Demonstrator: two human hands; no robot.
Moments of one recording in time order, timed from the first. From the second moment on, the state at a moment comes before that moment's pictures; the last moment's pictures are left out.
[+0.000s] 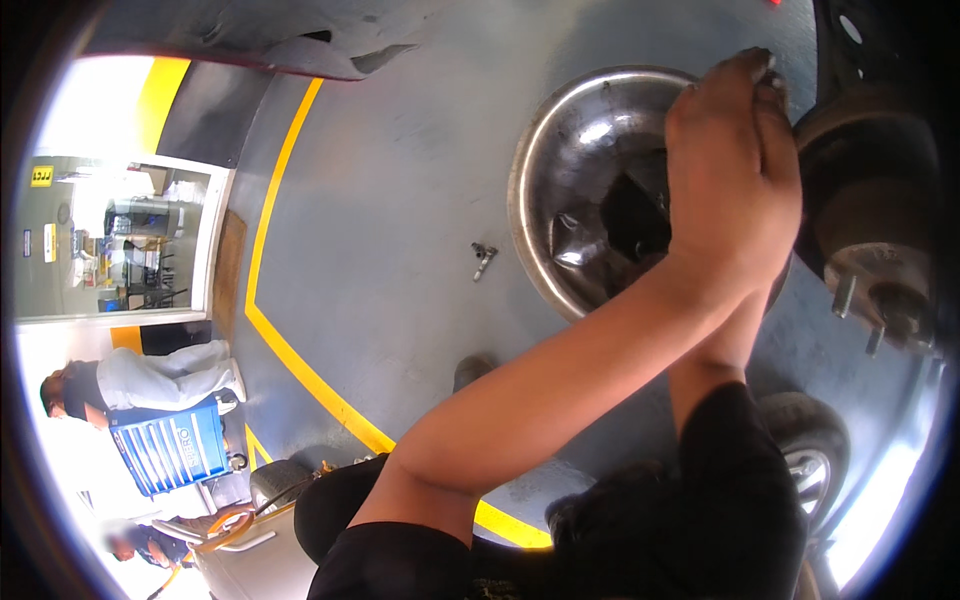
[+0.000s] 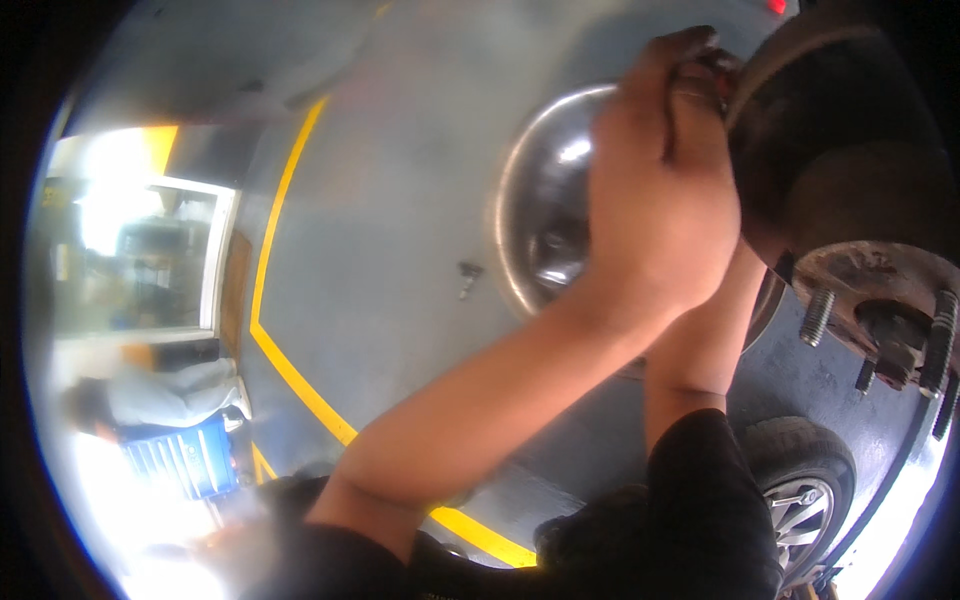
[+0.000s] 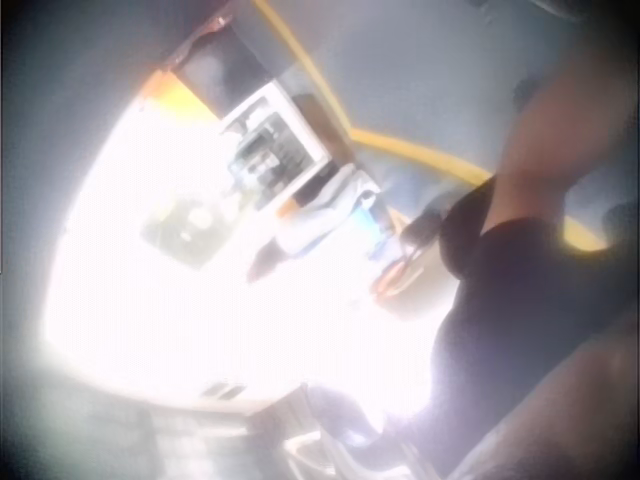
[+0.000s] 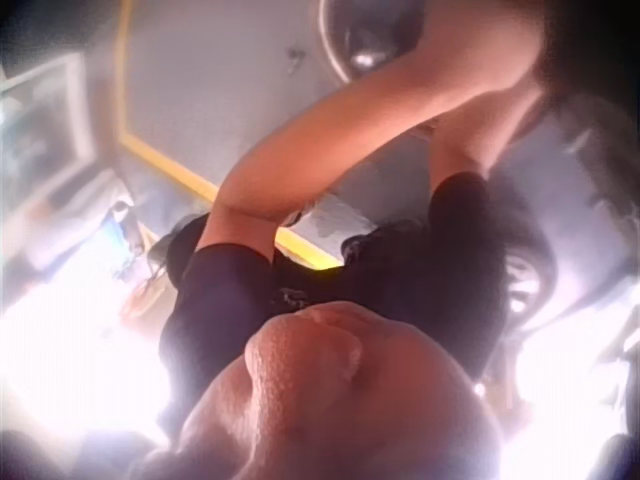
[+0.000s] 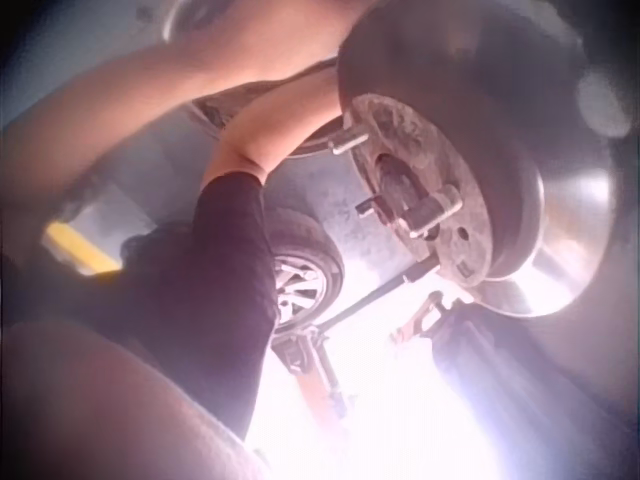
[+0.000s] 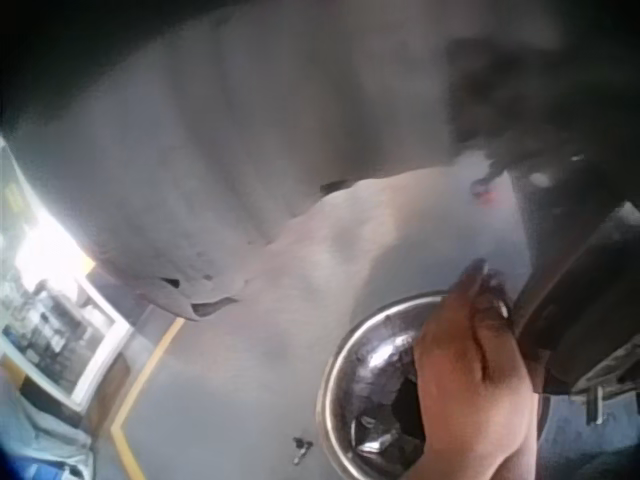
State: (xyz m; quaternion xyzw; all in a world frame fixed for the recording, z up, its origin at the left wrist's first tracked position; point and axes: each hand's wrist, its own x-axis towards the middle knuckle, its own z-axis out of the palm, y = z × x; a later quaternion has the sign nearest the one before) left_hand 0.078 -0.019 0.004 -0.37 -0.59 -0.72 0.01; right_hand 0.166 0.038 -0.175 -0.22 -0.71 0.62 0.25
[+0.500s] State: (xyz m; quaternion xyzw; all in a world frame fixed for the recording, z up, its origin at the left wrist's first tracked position) left_hand 0.082 -0.036 0.015 -0.27 -0.51 -0.81 -0.11; right_hand 0.146 0.071 -0.173 -0.26 -0.69 0.55 0.38
